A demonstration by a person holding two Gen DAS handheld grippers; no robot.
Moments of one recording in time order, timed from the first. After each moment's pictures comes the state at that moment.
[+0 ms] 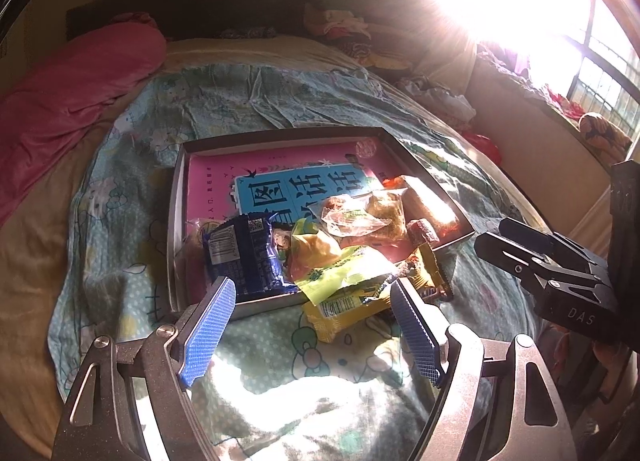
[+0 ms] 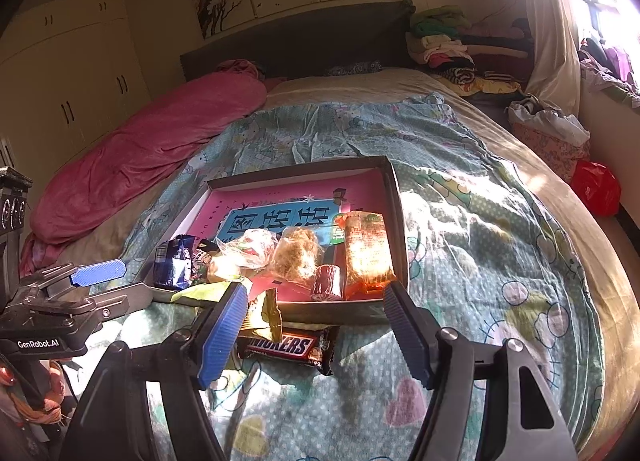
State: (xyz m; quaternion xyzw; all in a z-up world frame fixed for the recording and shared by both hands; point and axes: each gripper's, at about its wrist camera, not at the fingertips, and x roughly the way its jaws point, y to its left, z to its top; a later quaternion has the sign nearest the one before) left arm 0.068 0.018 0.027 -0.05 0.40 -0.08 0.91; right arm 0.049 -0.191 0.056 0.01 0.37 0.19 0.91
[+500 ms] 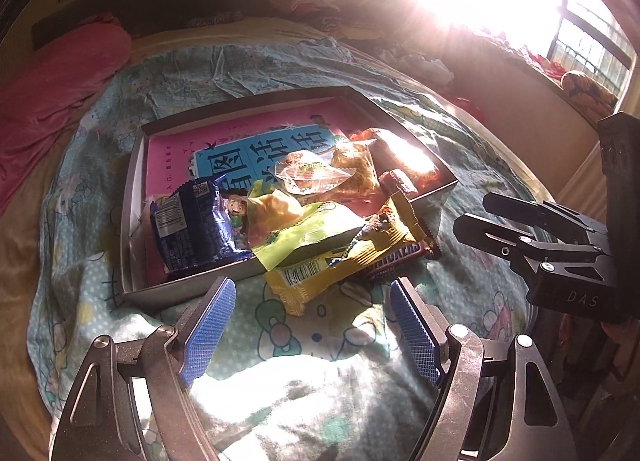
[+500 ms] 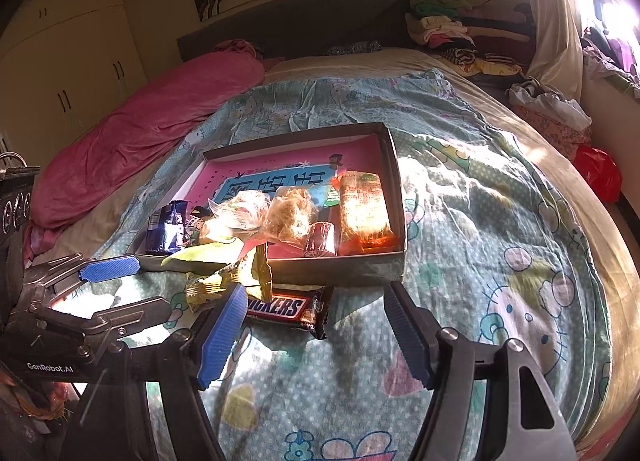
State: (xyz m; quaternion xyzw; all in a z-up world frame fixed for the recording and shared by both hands) left arm 0.068 -0.013 -0.001 0.00 0.44 -0.12 0.89; right arm 0.042 -0.196 0.035 0.01 0.40 0.19 0.90
